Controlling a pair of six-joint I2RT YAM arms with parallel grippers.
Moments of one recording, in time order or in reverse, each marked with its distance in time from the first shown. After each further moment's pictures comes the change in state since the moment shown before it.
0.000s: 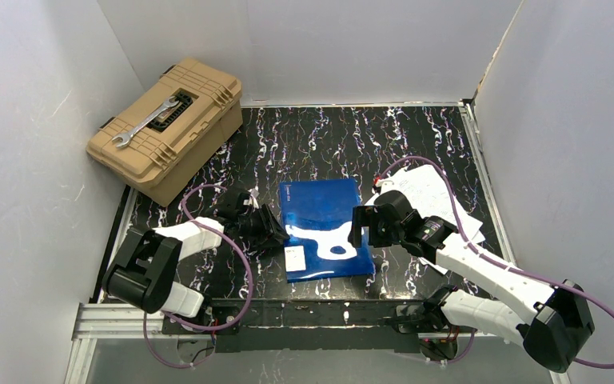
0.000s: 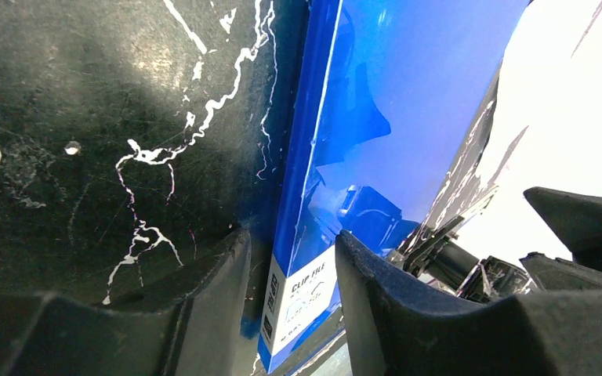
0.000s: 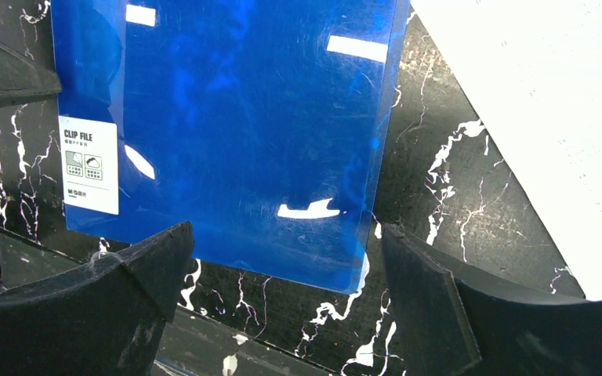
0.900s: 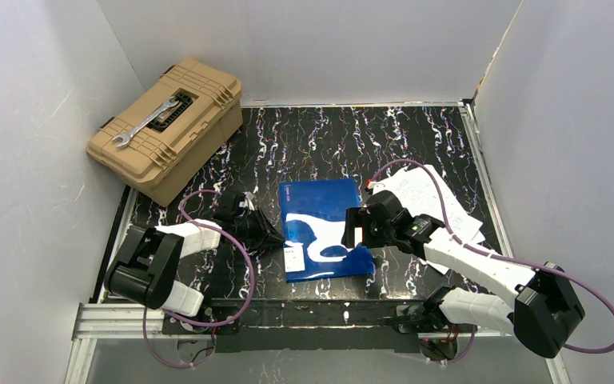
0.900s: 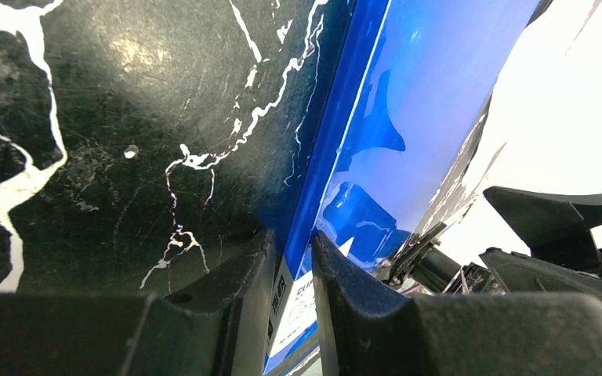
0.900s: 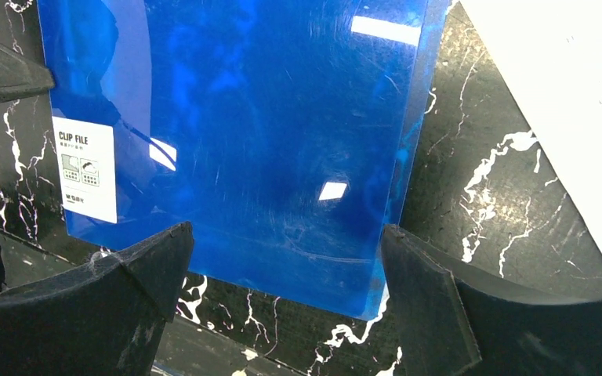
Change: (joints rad) left arm 0.054 0.027 -0.044 0.062 0.032 -0.036; right arm 0.000 0.103 -0.027 0.106 -0.053 0.021
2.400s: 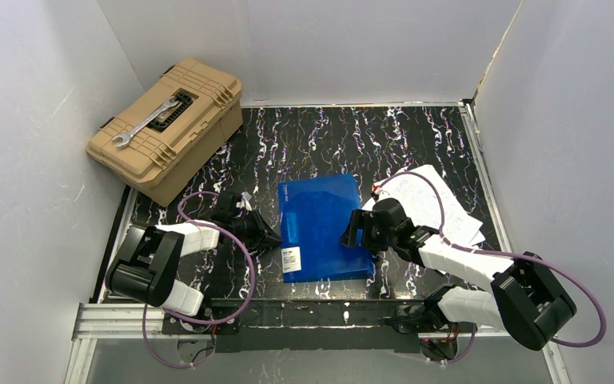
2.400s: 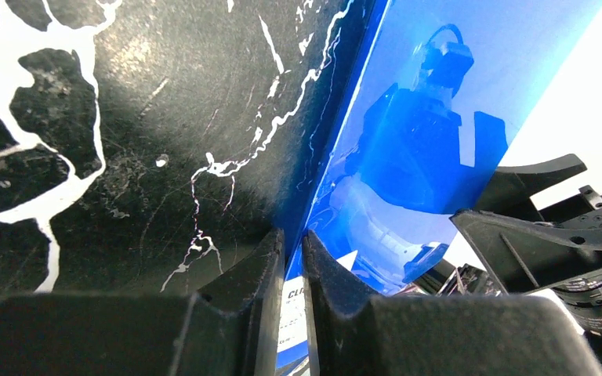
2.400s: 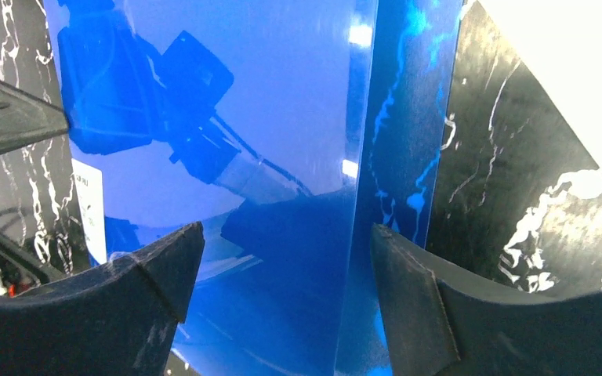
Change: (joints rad) left arm 0.032 0.012 -0.020 0.028 0.023 0.004; right arm -0.083 0.089 -0.190 0.367 -0.106 0.096
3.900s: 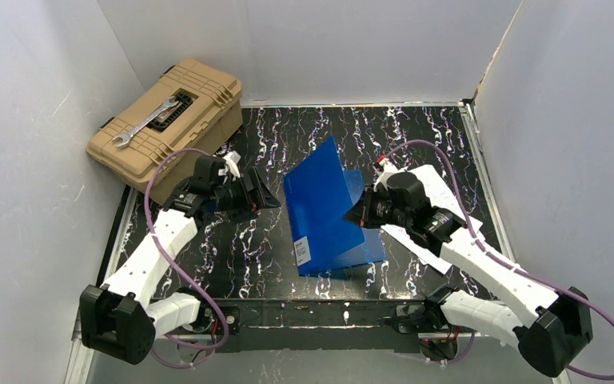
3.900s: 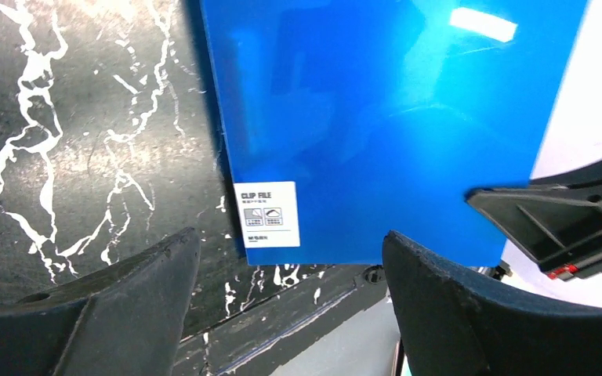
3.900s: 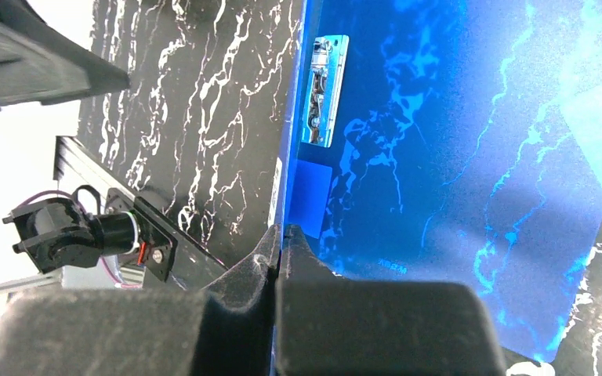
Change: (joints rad) left arm 0.007 -0.346 0.393 -0.597 -0.101 0.207; right arm -0.015 -0.213 0.259 -0.223 -0.136 -0.036
